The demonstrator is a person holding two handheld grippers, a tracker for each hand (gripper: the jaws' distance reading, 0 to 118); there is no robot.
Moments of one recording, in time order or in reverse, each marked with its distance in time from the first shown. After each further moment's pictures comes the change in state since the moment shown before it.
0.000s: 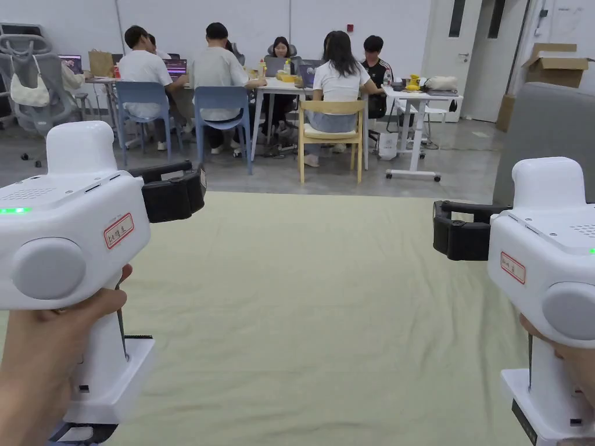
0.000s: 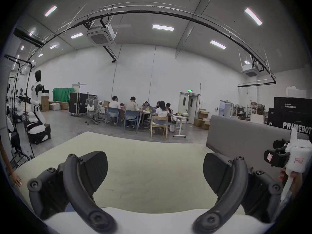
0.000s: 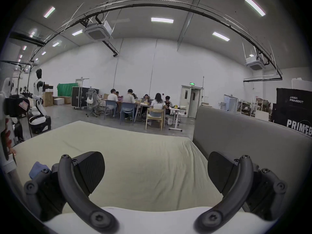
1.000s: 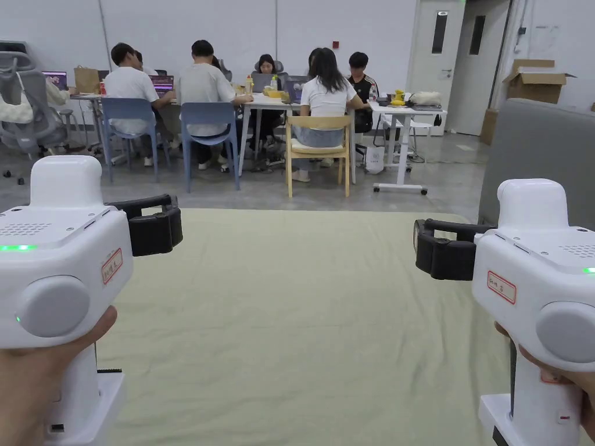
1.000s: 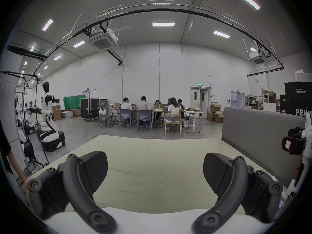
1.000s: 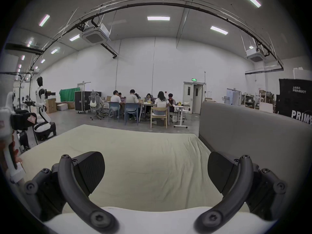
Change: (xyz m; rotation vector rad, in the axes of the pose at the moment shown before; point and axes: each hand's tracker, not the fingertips) left arm 0.010 -0.010 -0.020 -0.022 0.142 -0.098; right arm 0.006 0.001 -0.009 -0.025 0.053 -0.087
